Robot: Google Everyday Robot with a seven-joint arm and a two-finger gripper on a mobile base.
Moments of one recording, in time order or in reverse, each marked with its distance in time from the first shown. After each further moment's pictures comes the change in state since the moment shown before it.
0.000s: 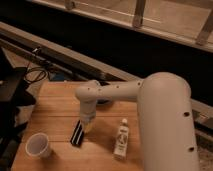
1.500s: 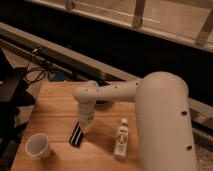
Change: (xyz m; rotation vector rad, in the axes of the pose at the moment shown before) arm -0.015 -0.012 0.008 -0.001 -0.011 -0.043
